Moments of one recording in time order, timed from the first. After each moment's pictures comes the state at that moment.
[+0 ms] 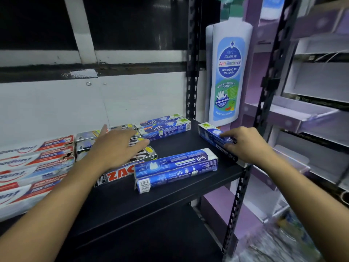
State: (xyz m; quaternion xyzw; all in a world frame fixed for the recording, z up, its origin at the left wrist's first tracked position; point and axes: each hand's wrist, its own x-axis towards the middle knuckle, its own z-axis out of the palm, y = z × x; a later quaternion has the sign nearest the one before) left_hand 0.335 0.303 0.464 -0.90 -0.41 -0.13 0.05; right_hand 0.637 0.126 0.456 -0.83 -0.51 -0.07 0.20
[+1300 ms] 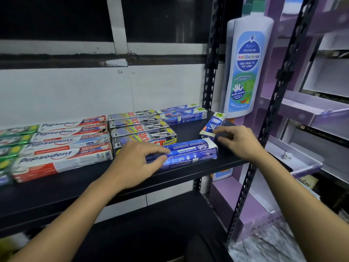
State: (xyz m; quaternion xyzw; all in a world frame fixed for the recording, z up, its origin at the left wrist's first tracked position) left_hand 0.274 0.197 0.424 -0.90 -0.26 -0.33 -0.10; right_hand 0.587 0.120 0.428 -0.74 -0.59 0.01 0.33
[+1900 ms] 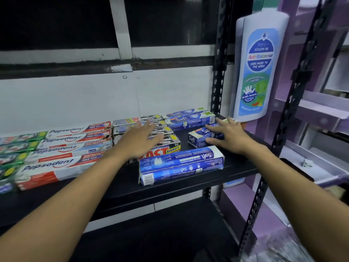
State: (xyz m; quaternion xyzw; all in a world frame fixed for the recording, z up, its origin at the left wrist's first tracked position) left_hand 0.311 0.292 0.447 -0.88 -0.46 -0.10 -0.03; right_hand 0.619 0.206 0.423 -0.74 -0.66 -0.04 0.12
